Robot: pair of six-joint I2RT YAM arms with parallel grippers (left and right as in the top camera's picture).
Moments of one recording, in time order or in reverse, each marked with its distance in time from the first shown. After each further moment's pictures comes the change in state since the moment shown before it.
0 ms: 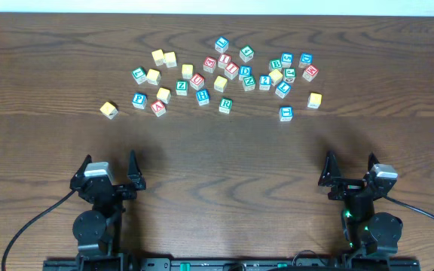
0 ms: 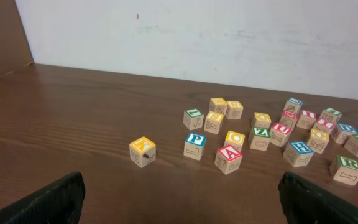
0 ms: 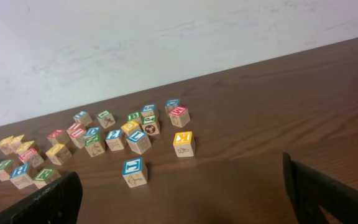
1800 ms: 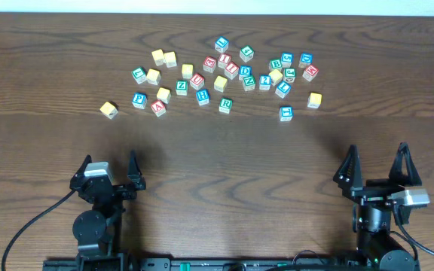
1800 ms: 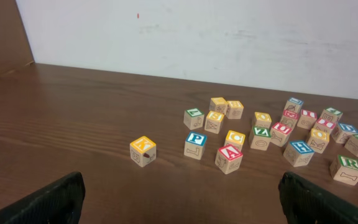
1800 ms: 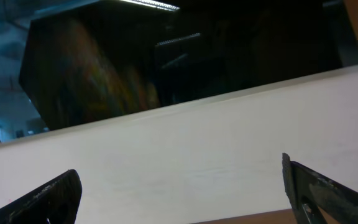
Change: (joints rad) left arm 0.000 0.000 0.003 -0.004 -0.003 0.000; right arm 0.000 -0.001 0.000 0.569 -0.001 0.025
